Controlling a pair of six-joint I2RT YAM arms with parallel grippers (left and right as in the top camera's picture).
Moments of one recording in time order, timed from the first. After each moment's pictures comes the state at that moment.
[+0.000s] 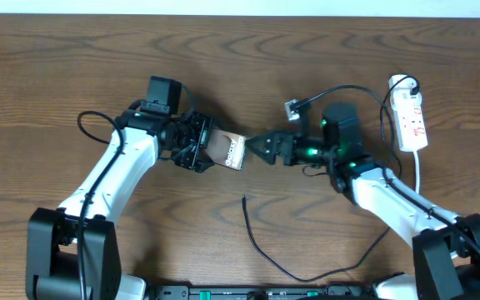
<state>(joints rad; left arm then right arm) -0.21 1.63 1.10 -0.67 0.54 -1.49 0.36 1.56 0.73 0.25 -0.82 0.67</state>
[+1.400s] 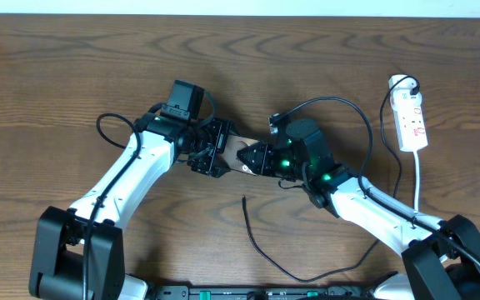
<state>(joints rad) -0.32 1.63 1.10 -0.65 0.53 -1.64 0.56 1.56 0.73 0.18 -0.47 0.86</state>
